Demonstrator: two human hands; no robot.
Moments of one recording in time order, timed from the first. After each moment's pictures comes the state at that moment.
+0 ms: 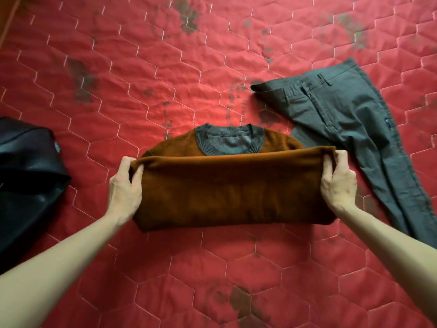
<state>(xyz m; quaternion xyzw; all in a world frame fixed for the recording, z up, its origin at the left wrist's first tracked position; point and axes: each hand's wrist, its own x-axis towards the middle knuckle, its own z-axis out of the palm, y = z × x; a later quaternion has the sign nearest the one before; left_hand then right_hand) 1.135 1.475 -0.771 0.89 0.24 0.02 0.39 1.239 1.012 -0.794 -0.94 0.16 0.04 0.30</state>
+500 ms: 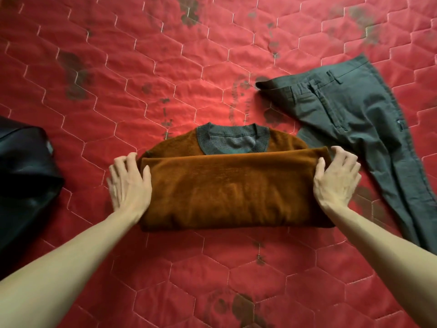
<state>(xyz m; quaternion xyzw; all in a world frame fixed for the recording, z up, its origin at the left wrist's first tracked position) 1.154 1.480 -0.822 0.96 0.25 -0.02 0.14 1.256 1.036 -0.825 -0.98 0.14 -0.05 0.11</state>
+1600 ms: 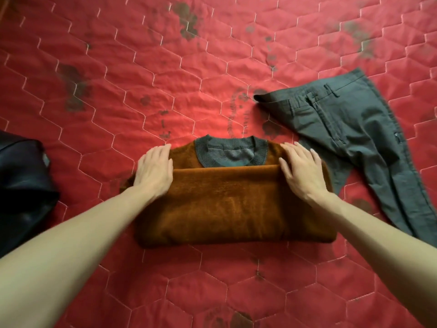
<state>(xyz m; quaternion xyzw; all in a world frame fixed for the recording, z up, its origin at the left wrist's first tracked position) 1.237 1.460 -0.823 0.97 0.11 -0.15 0.15 1.306 1.075 -0.837 -0.98 -0.11 0.07 0.13</state>
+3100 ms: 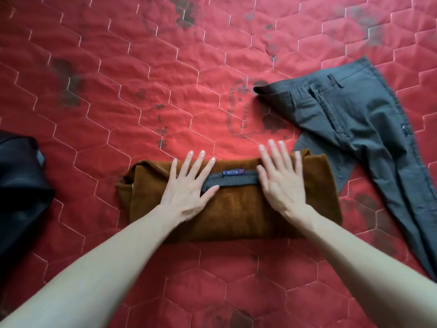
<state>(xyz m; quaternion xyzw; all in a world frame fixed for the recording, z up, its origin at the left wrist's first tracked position) 1.201 1.391 -0.848 0.98 -0.08 -0.19 0.06 1.261 1.116 -0.858 -0.99 -0.16 0.01 0.02</state>
